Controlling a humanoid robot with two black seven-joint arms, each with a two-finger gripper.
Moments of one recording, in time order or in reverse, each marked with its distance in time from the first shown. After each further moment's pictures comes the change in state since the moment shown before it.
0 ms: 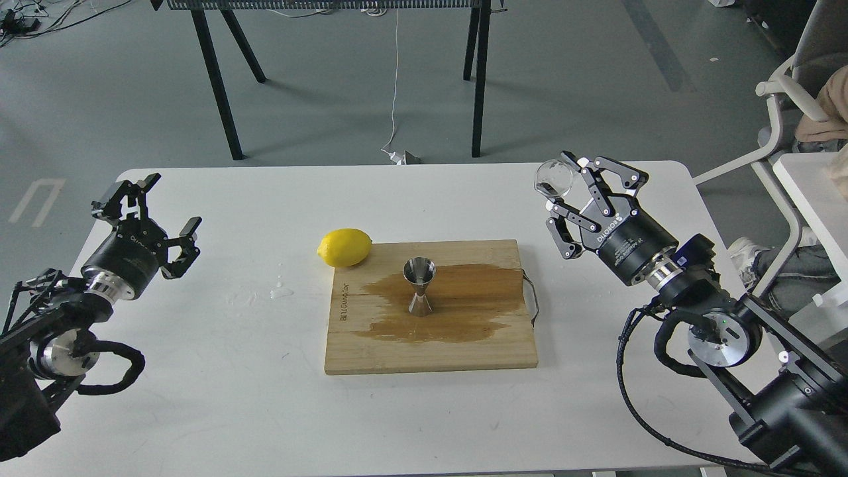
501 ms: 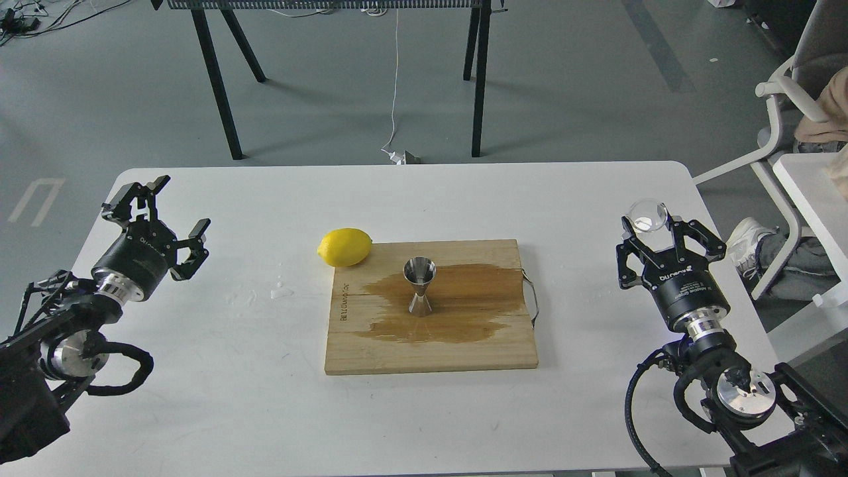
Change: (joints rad) left arm 0.000 -0.021 0.003 0.001 0.003 0.000 0.000; right arm -0.129 0.090 0.100 -0.264 0.518 0.108 0.050
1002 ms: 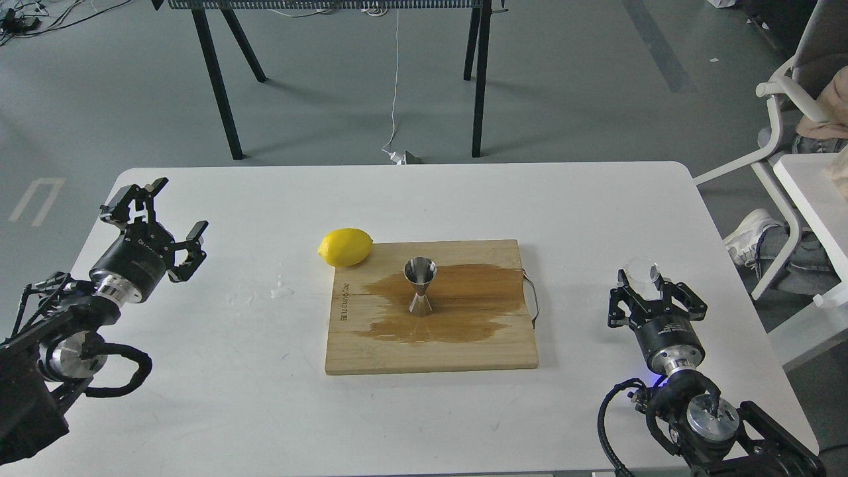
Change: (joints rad) left arm 0.001 -0.009 0.001 0.024 0.002 0.000 0.000; right arm 0.016 0.139 0.016 -0.256 0.139 -0.004 -0.010
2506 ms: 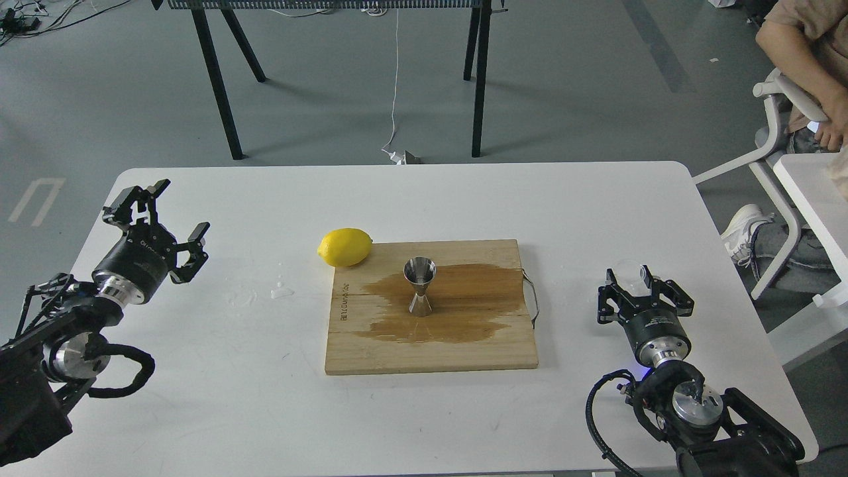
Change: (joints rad) left arm -0.002 -0.005 0.000 0.003 0.001 0.000 0.000; right arm 0.085 0.025 -0.045 -0.099 0.003 -0.008 -0.003
